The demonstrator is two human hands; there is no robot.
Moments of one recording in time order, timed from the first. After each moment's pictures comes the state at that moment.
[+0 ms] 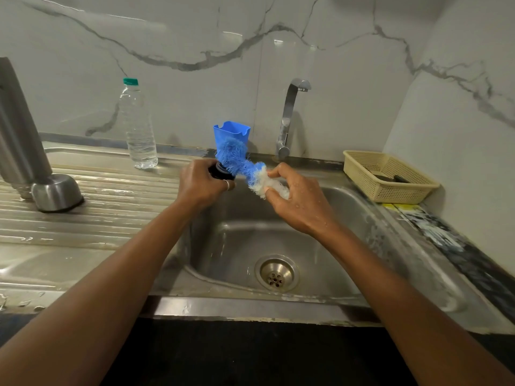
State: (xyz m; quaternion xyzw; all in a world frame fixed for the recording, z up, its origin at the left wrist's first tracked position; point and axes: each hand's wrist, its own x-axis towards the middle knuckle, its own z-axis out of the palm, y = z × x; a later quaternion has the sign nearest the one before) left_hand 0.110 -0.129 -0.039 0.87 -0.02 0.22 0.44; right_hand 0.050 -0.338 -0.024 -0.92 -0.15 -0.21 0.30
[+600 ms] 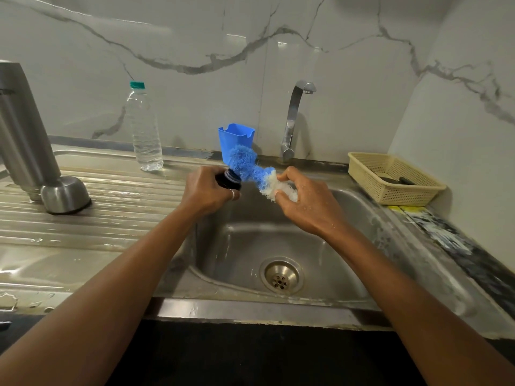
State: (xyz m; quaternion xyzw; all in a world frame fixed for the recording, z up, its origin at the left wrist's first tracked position) left_hand 0.112 -0.125 -0.045 0.89 -0.04 0.18 0.42; right_hand 0.052 -0.343 -0.023 -0.94 -0.12 -0.20 0.26
